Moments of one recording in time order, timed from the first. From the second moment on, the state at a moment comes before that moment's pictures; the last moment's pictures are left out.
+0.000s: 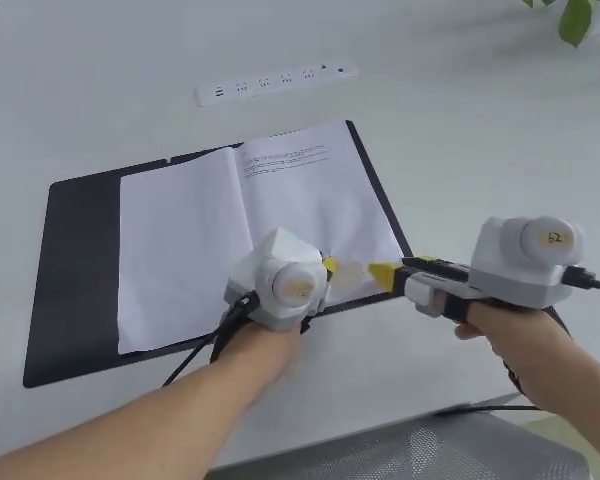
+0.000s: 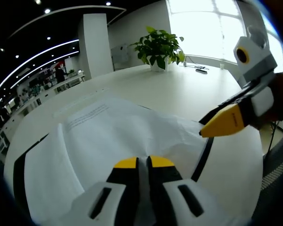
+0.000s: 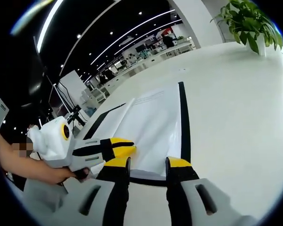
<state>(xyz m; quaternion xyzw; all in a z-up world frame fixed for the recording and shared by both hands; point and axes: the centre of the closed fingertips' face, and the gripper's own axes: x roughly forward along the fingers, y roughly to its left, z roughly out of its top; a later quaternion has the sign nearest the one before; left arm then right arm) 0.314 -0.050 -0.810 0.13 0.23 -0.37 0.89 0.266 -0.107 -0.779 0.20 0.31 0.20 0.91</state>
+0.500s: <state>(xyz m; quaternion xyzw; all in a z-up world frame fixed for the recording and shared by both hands) 0.314 -0.050 -0.809 0.14 0.24 -0.37 0.89 0.269 -0.121 -0.783 0.20 0.31 0.18 0.91</state>
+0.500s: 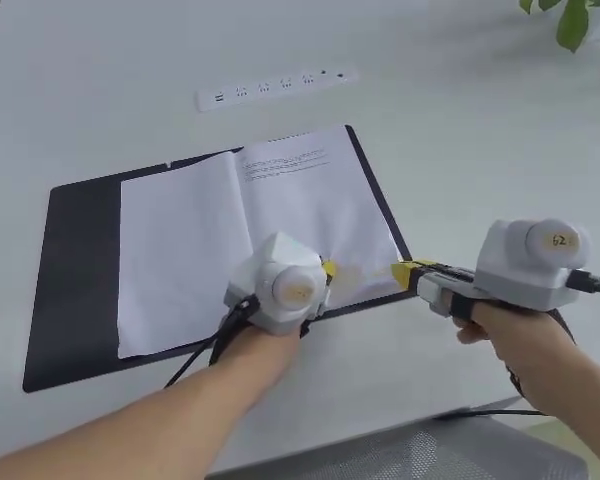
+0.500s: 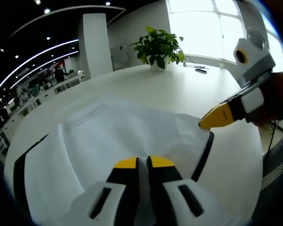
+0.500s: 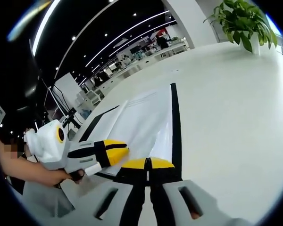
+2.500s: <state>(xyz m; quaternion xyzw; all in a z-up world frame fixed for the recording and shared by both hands) 0.268 0.205 -0.706 0.02 0.22 -0.23 0.95 0.271 0.141 -0.688 0.28 0.30 0.38 0.83</state>
